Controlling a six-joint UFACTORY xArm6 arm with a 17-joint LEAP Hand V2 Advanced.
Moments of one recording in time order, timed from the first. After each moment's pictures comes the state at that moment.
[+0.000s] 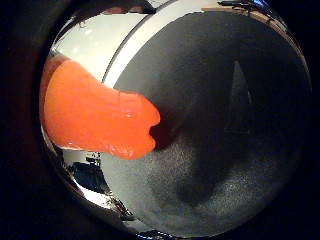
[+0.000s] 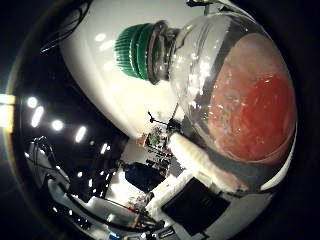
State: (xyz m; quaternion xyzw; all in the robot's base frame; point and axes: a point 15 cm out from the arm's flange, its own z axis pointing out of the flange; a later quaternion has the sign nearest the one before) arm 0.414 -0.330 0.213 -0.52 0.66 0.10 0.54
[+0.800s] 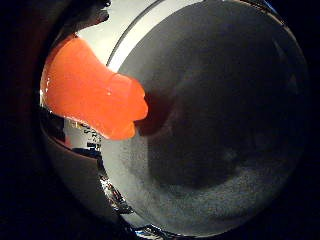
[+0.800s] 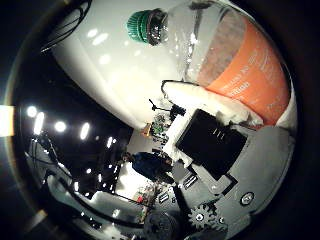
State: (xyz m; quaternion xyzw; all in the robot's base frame) arm 0.405 -0.280 0.202 -0.56 0.63 0.17 0.51
